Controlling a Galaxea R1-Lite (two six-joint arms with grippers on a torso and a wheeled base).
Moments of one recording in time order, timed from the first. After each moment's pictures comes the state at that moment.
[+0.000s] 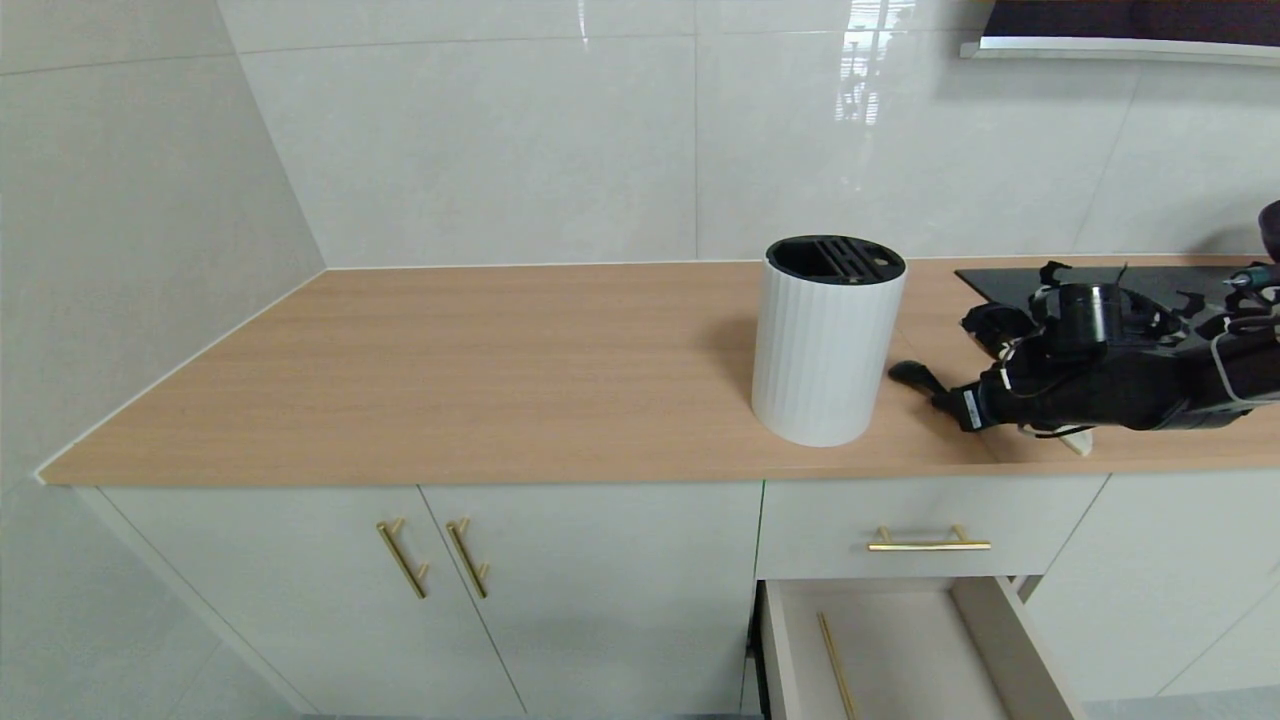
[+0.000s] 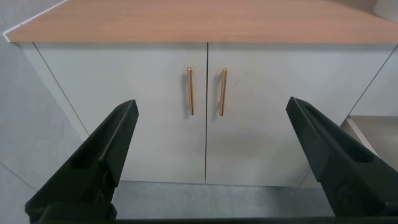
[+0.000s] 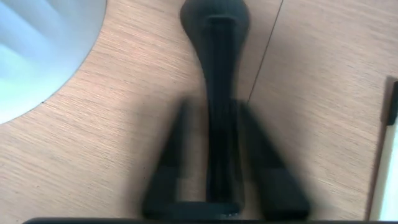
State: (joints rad) left arm 0.00 0.00 0.00 0.00 0.04 -0.01; right arm 0.00 2.16 -1.38 -0.21 0.24 -0.27
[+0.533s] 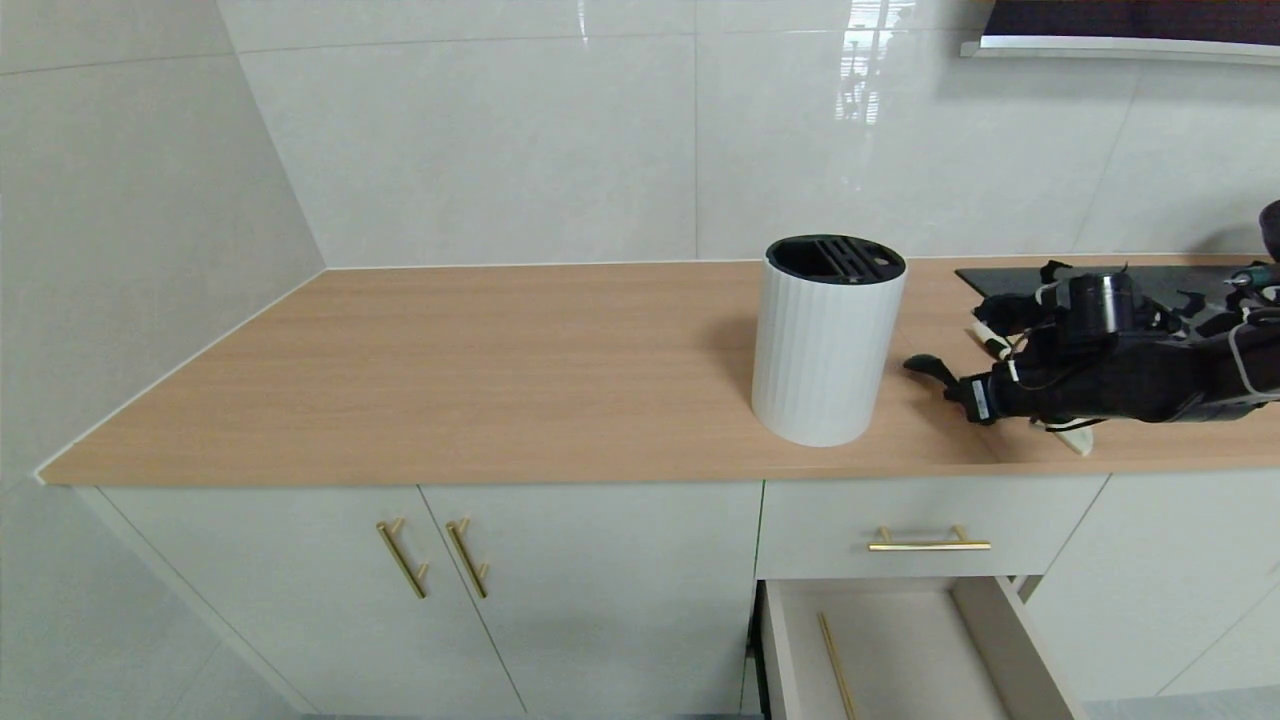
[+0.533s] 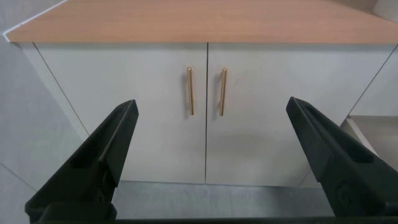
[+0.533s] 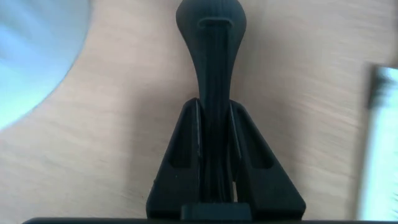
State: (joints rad) left arm 0.00 0.00 0.00 0.00 0.04 -0.01; right arm 0.00 2.12 -1.38 -0.19 0.18 -0.18
